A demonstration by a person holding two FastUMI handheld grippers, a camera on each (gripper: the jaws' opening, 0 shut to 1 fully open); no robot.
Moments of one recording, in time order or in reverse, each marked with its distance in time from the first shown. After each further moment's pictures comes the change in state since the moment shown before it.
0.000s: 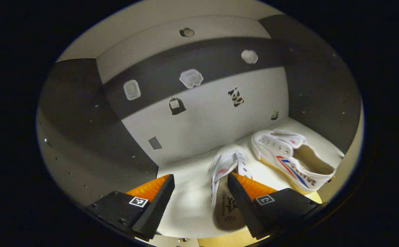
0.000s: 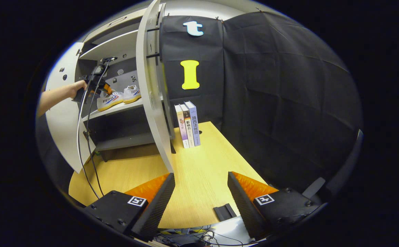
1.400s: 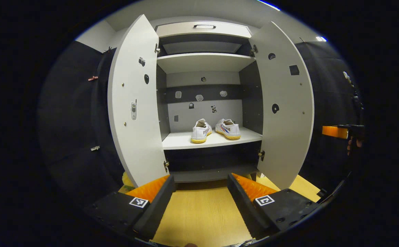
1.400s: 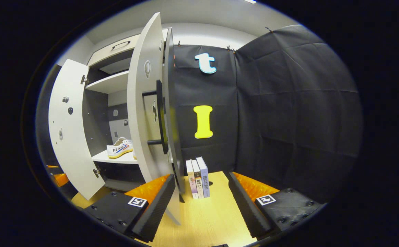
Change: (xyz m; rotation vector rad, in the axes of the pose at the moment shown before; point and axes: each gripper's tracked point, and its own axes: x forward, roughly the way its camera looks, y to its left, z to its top) left arm -0.348 -0.103 -0.213 -0.261 -0.261 0.015; right arm 0.024 0.021 0.197 -0.017 -0.337 0.136
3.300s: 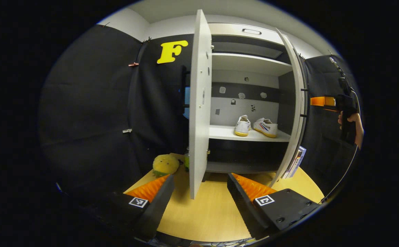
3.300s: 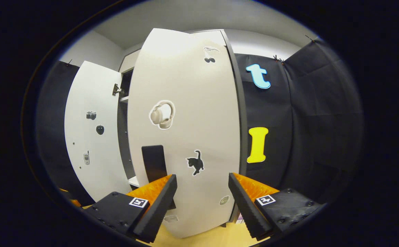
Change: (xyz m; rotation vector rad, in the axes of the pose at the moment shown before) left arm -0.065 0.132 -0.037 -0.157 0.021 0.244; right arm 0.070 0.208 0.080 -0.033 -0.075 0.348
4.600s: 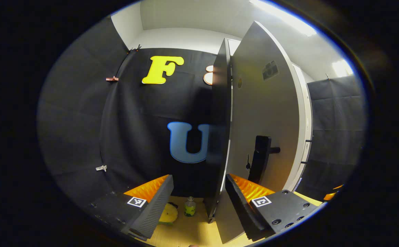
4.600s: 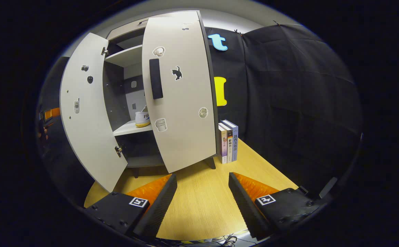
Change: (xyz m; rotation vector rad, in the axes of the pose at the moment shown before) left arm 0.162 0.101 0.190 -0.001 -0.225 -0.306; right arm -0.169 0.040 -0.202 0.111 0.306 -0.409
